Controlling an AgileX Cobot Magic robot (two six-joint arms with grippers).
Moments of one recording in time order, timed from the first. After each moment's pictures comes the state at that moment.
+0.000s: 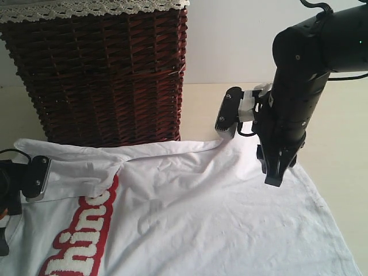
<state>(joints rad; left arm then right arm) -0.13 1.82 -0.83 0.02 0.71 1.30 0.33 1.79 -1.19 -0.14 0.93 -0.66</state>
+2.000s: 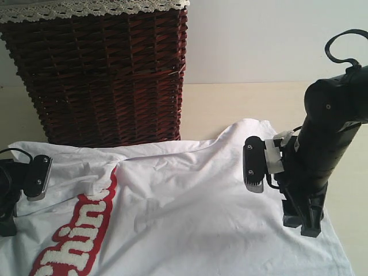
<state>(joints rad) -0.13 1.84 -0.83 0.02 0.70 1.31 0.25 1.78 -0.91 -0.01 0.73 -0.99</state>
